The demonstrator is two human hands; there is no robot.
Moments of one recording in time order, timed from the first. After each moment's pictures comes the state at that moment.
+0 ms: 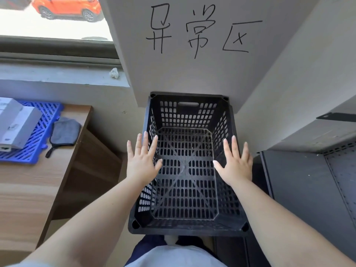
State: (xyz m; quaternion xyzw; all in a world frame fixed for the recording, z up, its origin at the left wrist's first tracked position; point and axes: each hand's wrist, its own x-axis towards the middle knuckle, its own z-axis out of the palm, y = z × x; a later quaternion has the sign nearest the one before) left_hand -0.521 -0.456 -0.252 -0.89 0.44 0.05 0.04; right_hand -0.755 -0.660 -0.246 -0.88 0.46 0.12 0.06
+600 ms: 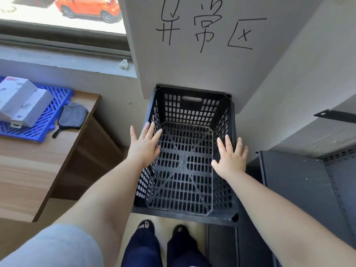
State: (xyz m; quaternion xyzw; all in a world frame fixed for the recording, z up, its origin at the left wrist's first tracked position) left_hand -0.530 -0.461 -0.237 -0.88 0.47 0.07 0.08; right_hand -0.757 -0.652 -0.239 -0.89 0.42 0.18 0.01
